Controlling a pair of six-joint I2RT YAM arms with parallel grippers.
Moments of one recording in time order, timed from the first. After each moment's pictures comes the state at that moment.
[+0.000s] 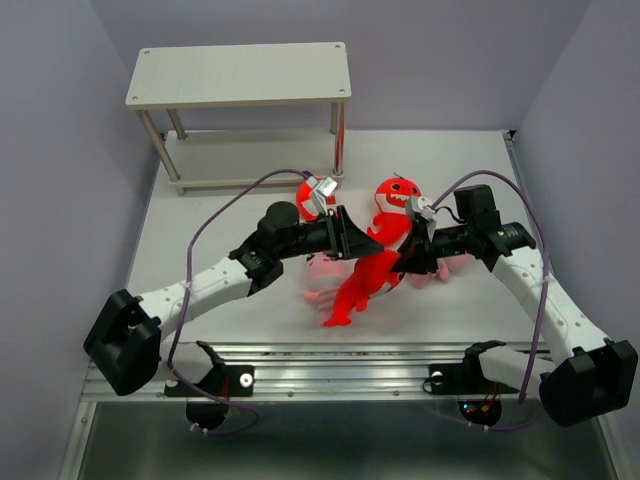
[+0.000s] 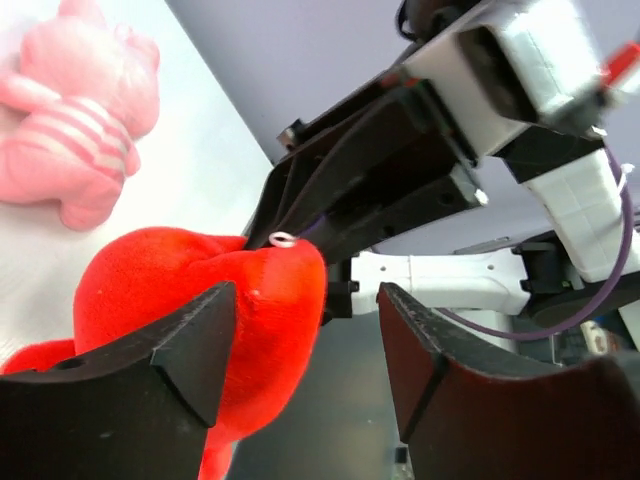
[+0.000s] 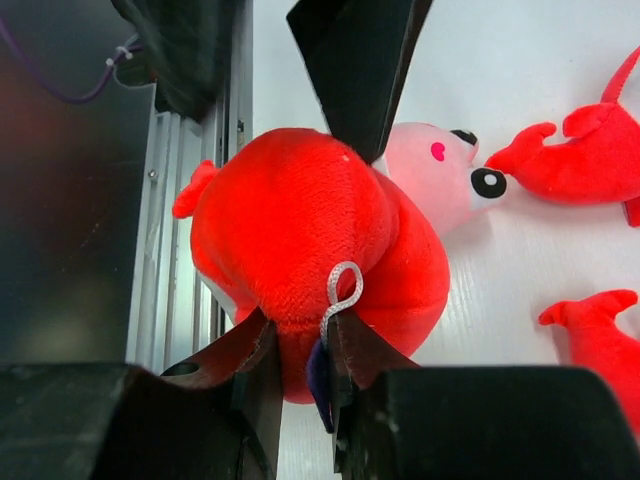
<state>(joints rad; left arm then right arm) -0.80 1.32 0.82 0.43 0.55 -1.03 0.26 1.12 0.98 -0.73 -1.16 -0.66</state>
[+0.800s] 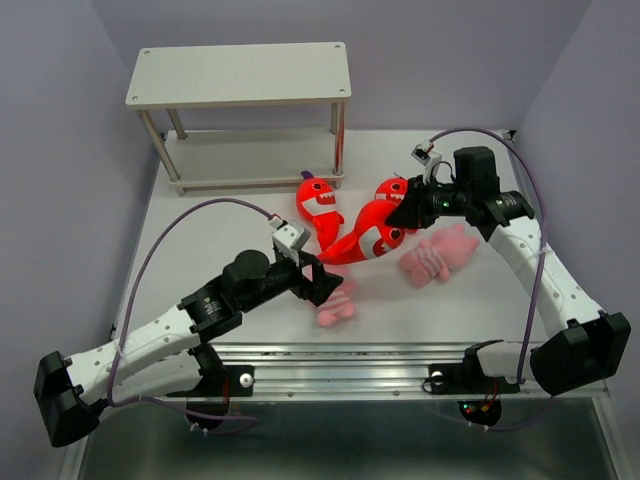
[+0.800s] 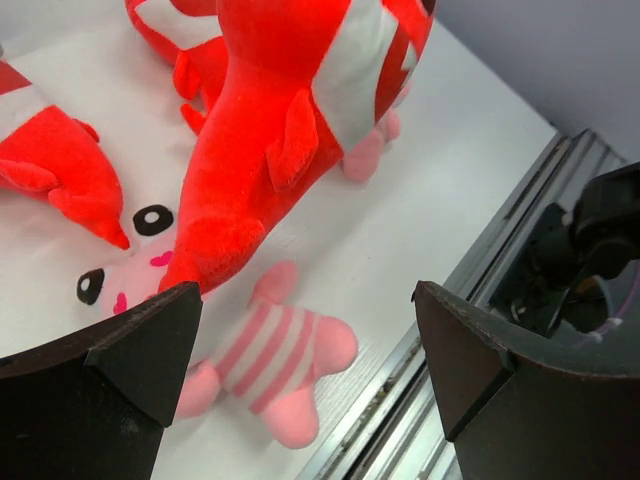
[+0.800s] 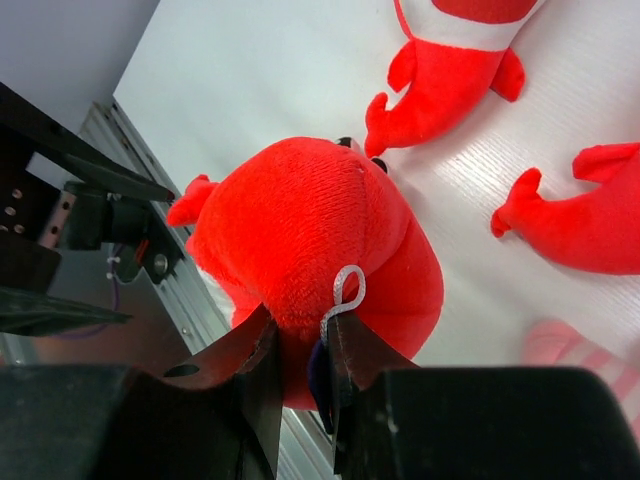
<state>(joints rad) -0.95 0.79 0.61 -0.01 -0.01 -0.36 0.27 1.27 1.23 -0.63 -0.75 0.13</state>
